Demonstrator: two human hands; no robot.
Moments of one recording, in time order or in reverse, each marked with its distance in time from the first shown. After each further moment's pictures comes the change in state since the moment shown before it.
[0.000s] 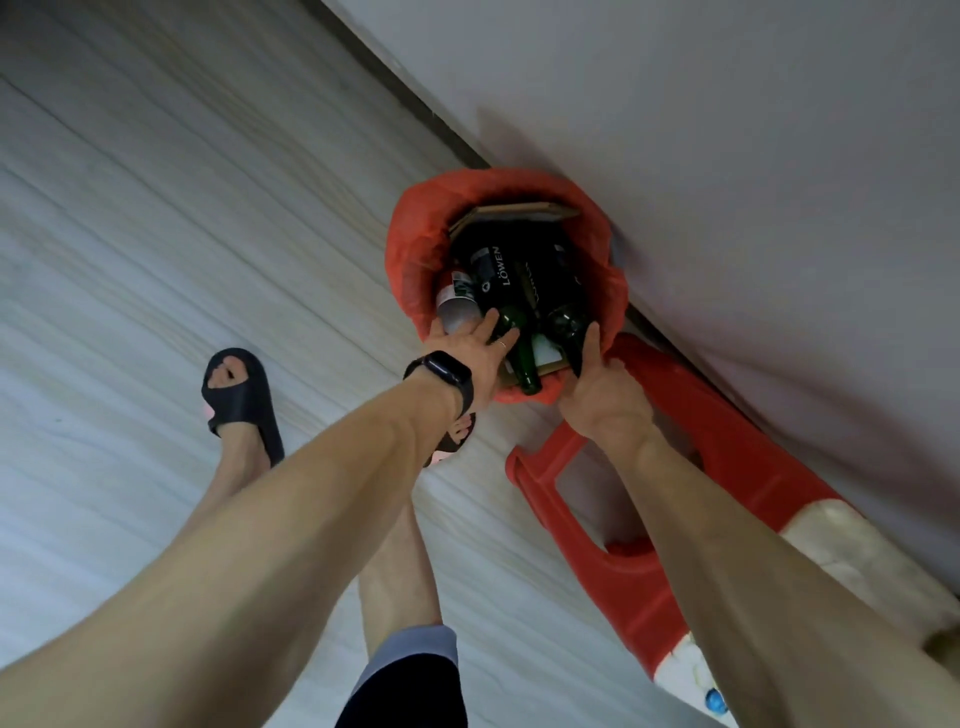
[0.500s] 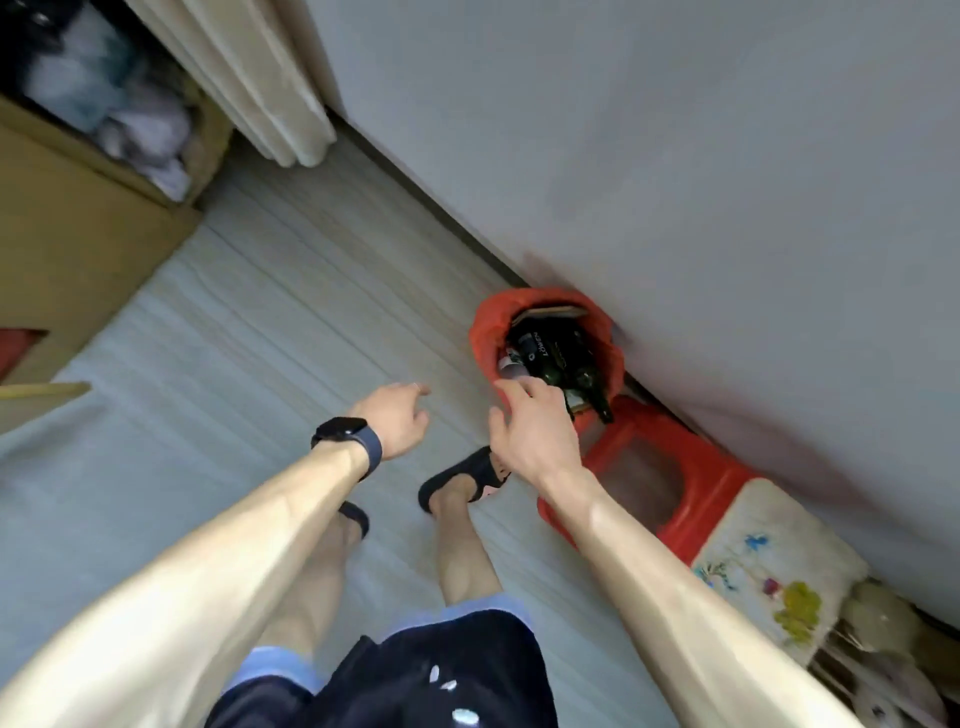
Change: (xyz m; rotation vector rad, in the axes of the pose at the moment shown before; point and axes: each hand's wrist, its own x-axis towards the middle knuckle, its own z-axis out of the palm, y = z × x) left_hand -0.252 -0.120 -0.068 -0.413 0.163 -0.231; right_hand -0.227 -0.155 -0.071 0.194 0.288 -0.358
